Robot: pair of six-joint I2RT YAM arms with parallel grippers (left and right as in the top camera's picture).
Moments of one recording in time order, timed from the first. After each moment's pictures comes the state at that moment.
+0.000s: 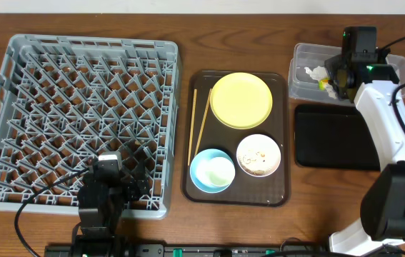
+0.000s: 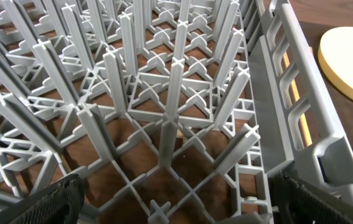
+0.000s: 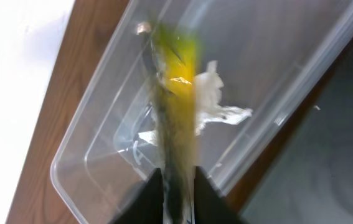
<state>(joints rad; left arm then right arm) 0.00 0.23 0.18 -0.48 0.05 -0.12 -0.02 1.77 1.41 -0.60 0.22 1.15</state>
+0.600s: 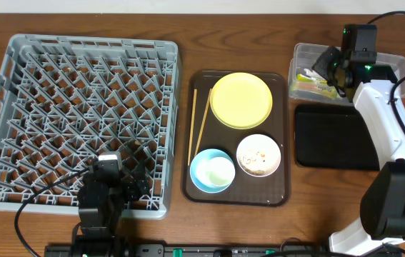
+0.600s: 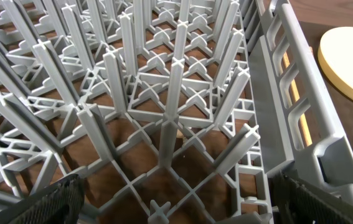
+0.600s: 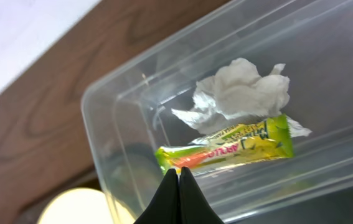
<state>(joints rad) 0.00 0.23 0.18 -0.48 0.05 -0.12 -0.02 1.77 1.41 -0.55 0.03 0.61</state>
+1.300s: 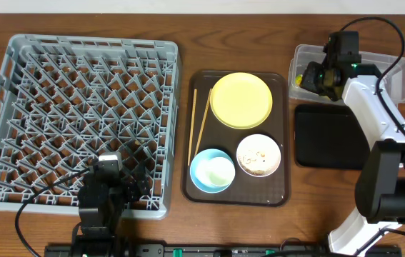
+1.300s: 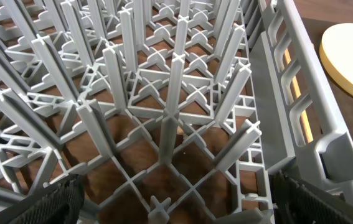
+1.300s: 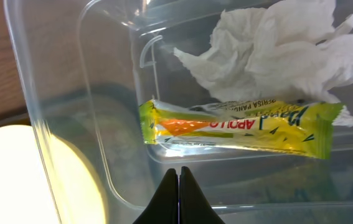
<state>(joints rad) 0.00 0.23 0.18 -0.49 0.05 -0.12 0.00 1.88 1.41 -0.61 -0.06 0.38</state>
